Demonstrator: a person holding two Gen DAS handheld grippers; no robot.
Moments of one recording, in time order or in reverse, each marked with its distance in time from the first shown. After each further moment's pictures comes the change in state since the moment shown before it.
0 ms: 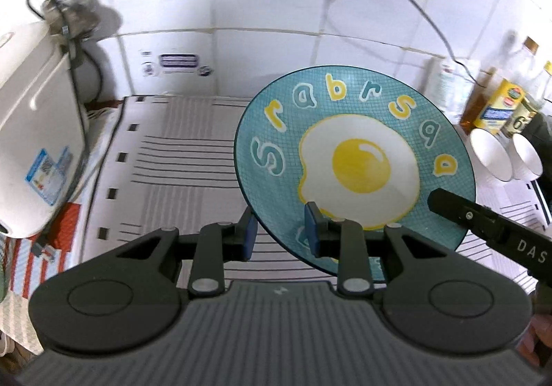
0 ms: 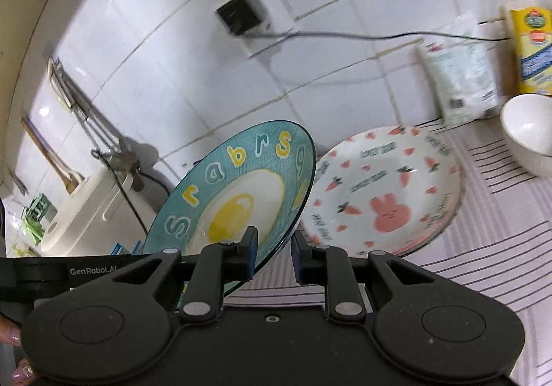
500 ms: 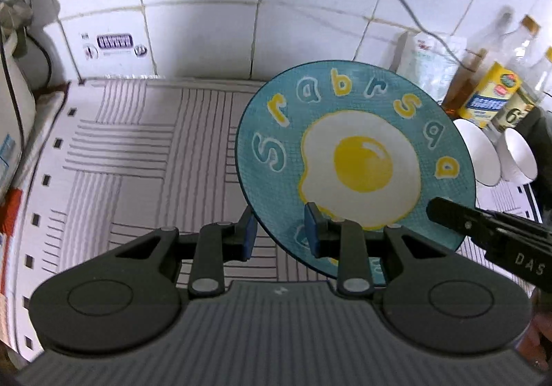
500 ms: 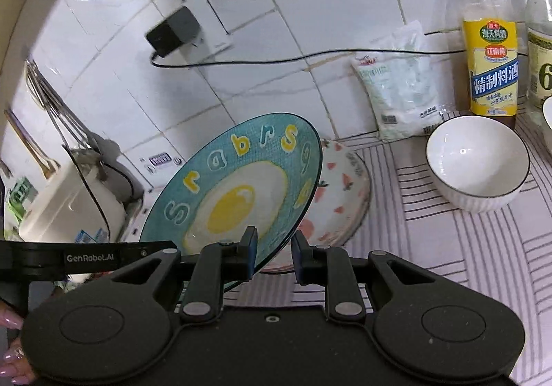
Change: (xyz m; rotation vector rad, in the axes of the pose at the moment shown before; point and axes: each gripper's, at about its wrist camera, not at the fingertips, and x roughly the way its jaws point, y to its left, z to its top) left arm 0.056 -0.075 0.007 -0.048 0.084 -0.010; right arm -0.012 -0.084 0.041 -0.091 0.130 -0.030
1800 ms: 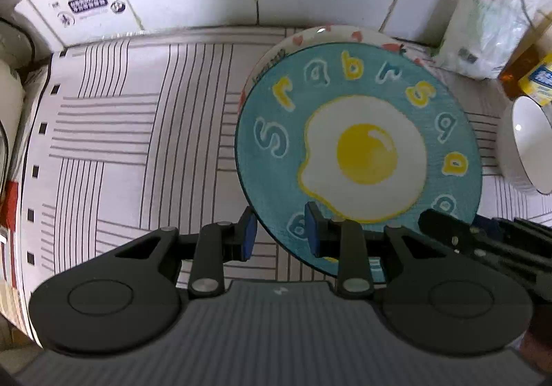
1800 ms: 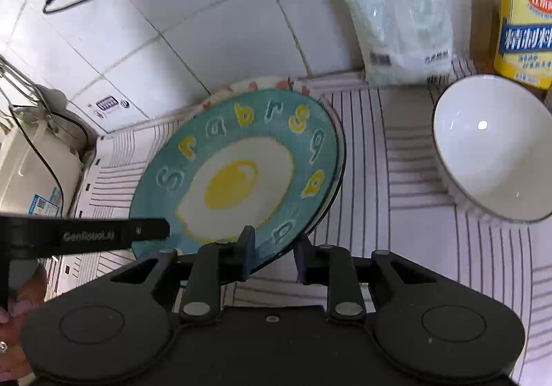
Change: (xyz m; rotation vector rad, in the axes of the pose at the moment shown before) left arm 0.080 -0.020 0.045 -0.017 0.282 0.145; right arm 0.076 -0.021 0.027 0.044 0.311 -0.098
